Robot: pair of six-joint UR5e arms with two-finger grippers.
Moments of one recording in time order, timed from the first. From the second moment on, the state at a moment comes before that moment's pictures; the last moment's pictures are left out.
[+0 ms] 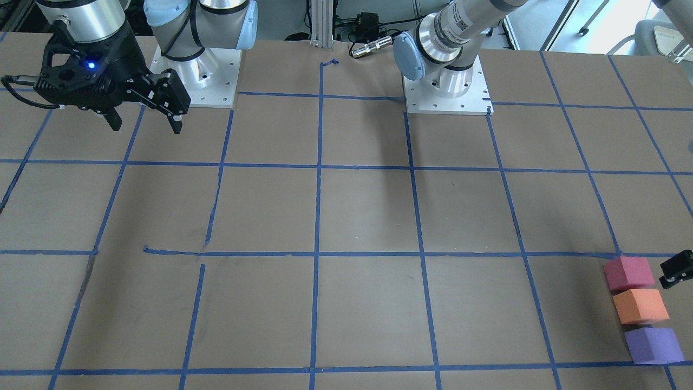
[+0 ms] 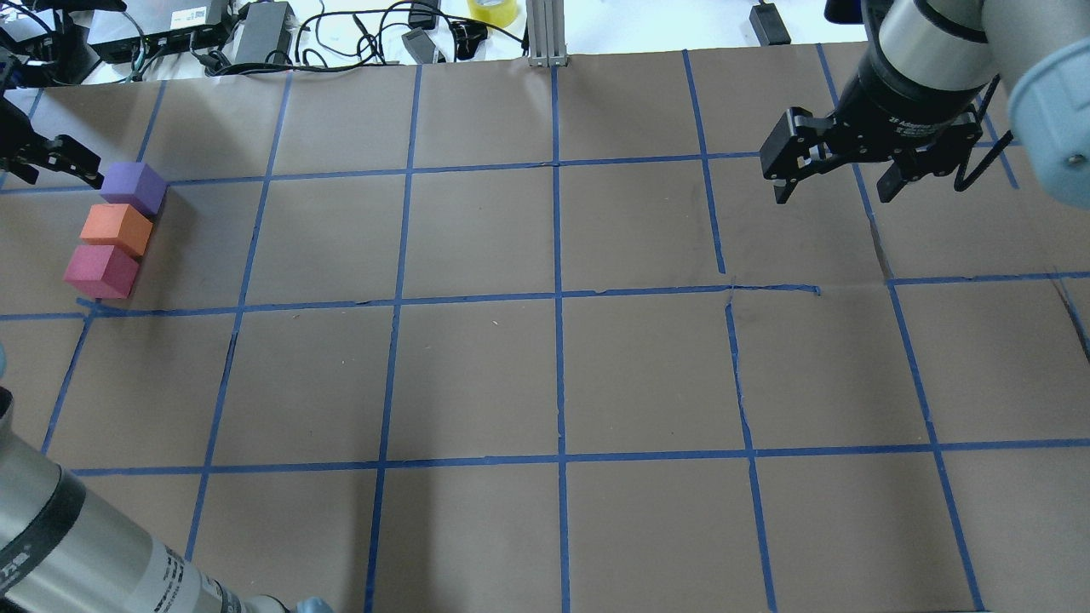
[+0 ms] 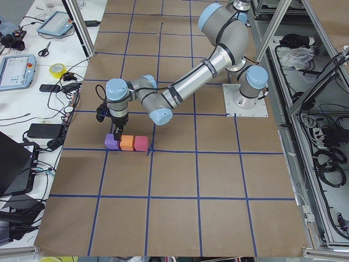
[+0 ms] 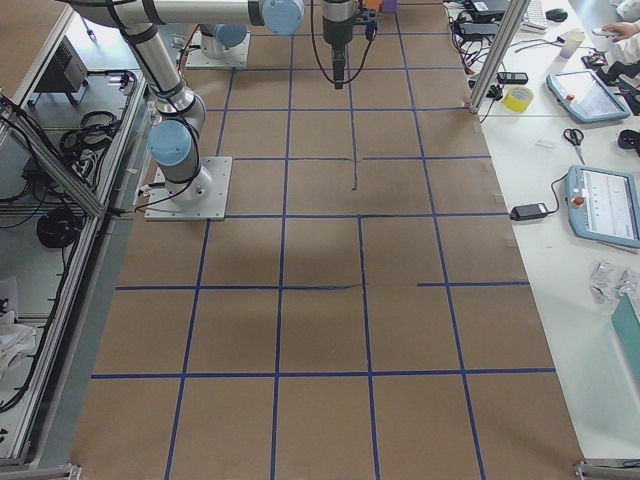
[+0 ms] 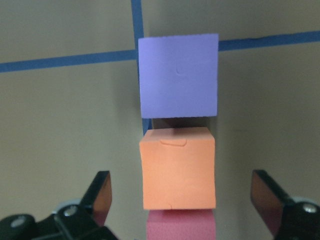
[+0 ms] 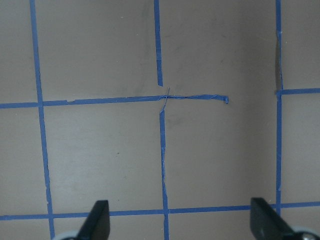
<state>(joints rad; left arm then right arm) -0.98 -2.06 -1.34 -1.15 1.57 0.67 1.53 -1.65 1.64 -1.62 -1.57 0.00</state>
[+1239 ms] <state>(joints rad) -1.63 -1.60 -1.50 -1.46 1.59 -0.23 1.53 -1.66 1.64 -1.61 -1.56 0.00</state>
